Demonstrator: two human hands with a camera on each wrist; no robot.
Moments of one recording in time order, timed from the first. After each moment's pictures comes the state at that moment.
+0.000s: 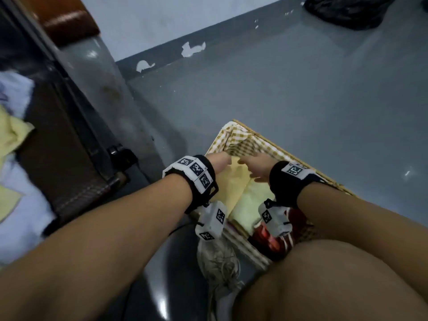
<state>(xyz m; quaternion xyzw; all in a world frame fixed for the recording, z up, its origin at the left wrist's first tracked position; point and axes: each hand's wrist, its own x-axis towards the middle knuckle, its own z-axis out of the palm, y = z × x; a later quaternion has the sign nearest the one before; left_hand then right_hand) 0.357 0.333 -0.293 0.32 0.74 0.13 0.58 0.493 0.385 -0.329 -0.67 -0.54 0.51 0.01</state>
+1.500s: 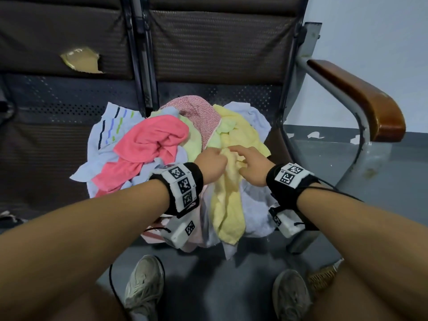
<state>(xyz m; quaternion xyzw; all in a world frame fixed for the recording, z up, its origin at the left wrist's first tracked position) 0.023 0.031 -0.178 0.25 0.85 0.40 0.25 0.090 0.176 -0.196 -0.14 -0.94 0.32 -0.05</state>
